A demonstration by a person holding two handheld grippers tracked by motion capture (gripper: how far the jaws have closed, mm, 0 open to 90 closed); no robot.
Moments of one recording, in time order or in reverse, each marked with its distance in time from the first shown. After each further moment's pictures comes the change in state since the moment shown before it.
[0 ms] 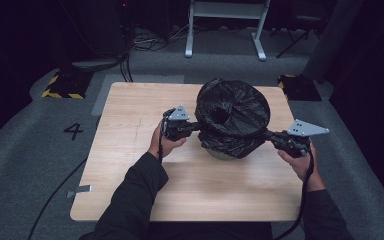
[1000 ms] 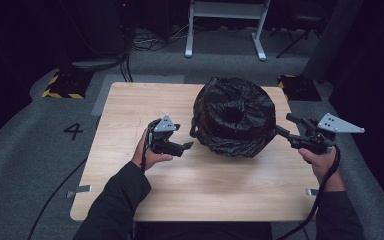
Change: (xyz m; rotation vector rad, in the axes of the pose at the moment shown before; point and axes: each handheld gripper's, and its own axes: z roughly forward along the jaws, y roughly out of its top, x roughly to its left) left arm -0.022 -0.027 -0.051 0.048 0.064 -0.014; right arm -0.017 0.022 -0.050 -0.197 -0.045 0.070
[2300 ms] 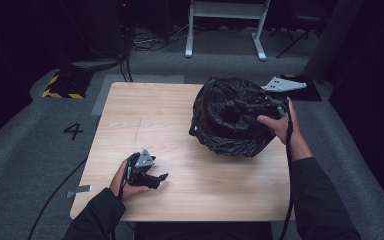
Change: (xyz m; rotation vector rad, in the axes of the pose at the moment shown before) left arm -0.020 -0.106 -0.032 0.183 0.077 -0.042; right arm 0.015 0.066 0.127 0.186 0.045 -0.058
